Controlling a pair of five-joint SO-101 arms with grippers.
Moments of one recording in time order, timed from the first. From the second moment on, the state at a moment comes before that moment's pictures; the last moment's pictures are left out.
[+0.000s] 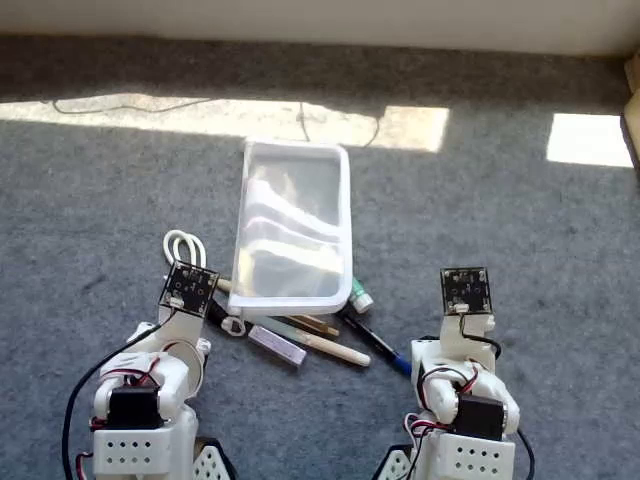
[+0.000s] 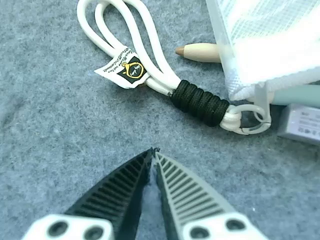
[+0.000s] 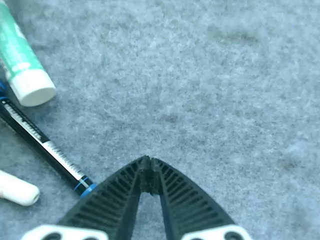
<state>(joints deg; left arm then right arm) -8.5 -103.3 95.9 75.1 -12.6 6.6 -104.4 95.6 72.2 13.1</state>
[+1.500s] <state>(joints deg) -20.1 -103.7 90.9 75.3 -27.4 3.3 -104.4 95.6 68.4 -5.2</state>
